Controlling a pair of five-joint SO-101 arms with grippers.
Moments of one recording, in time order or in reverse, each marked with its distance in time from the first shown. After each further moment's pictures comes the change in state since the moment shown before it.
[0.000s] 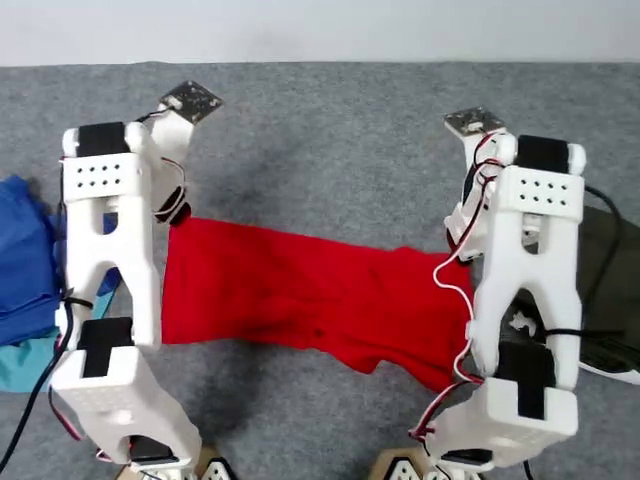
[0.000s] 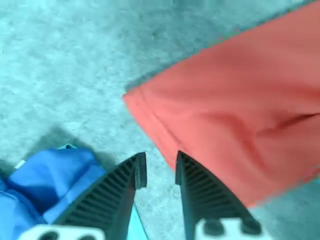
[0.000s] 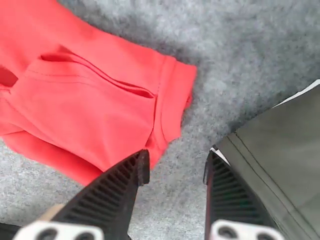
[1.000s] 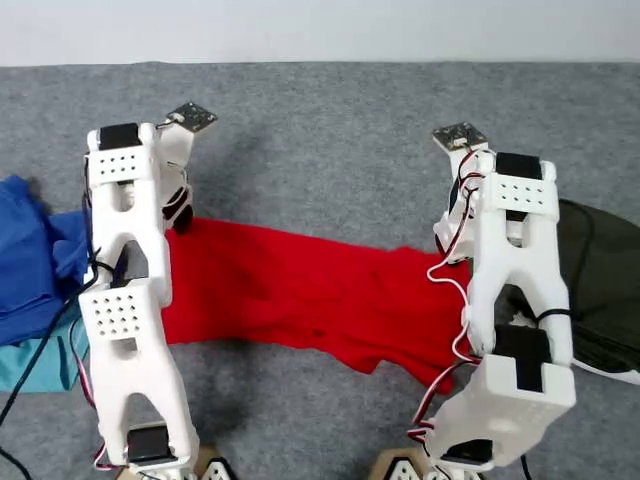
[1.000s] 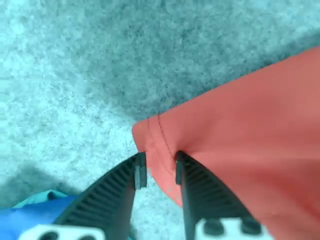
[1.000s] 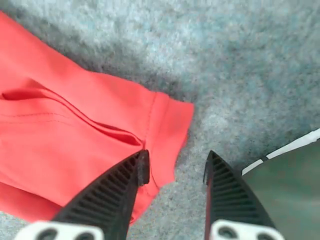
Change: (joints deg) left arm -3.3 34.0 -31.0 2.6 0.0; right arm -1.0 7.3 8.7 -16.3 0.0
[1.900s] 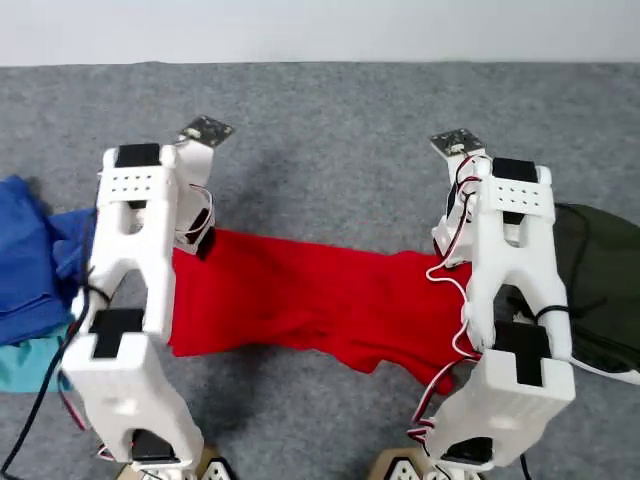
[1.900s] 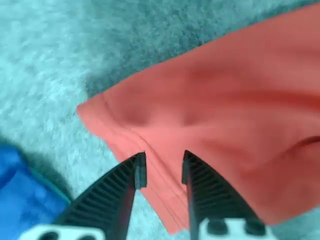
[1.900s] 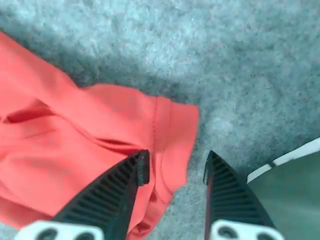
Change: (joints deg) left arm 5.6 -26.1 40.3 -9.5 9.5; right arm 0.0 1.5 2.1 -1.2 0.0
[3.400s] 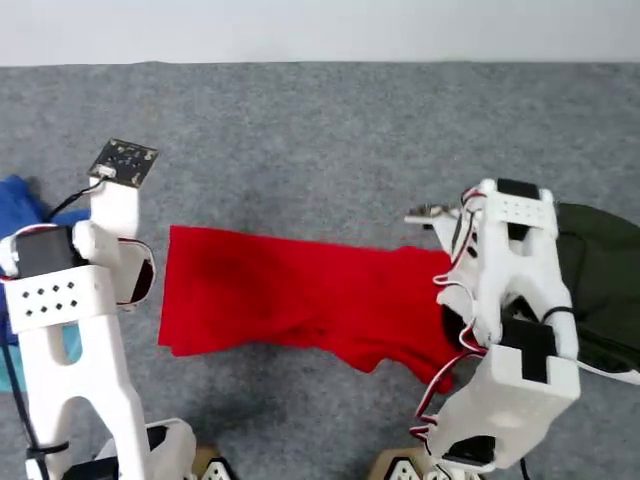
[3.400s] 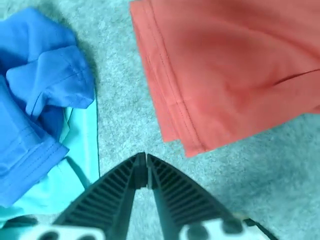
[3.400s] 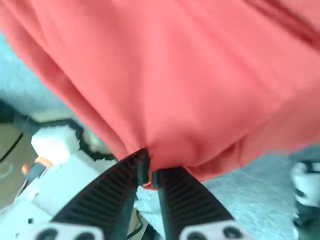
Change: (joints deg) left arm -9.2 -51.0 27.7 9.8 4.0; right arm 3.3 1.5 10.5 17.5 25.3
